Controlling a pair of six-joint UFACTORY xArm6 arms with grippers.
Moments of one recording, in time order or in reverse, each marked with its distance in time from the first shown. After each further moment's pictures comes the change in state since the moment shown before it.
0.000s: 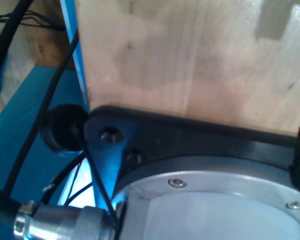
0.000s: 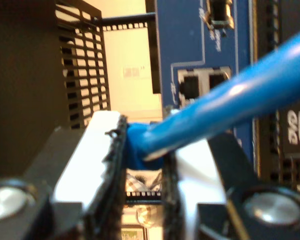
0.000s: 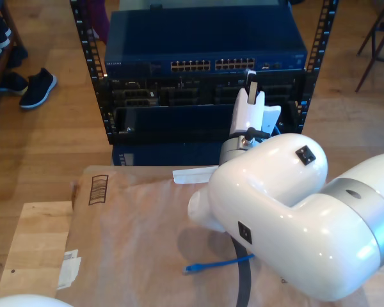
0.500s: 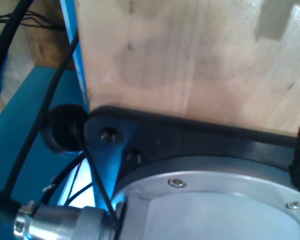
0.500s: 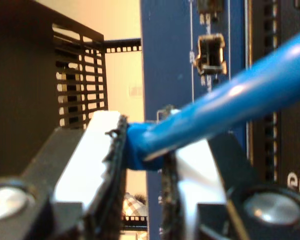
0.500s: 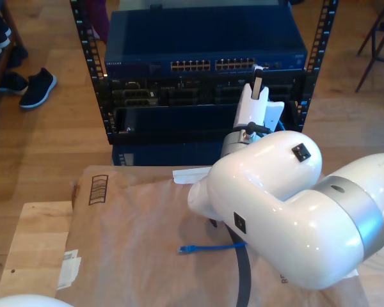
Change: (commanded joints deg) left arm -0.1 0.0 0.0 0.0 0.0 0.0; right arm -1.8 3.6 -5.5 1.0 0.1 -2.1
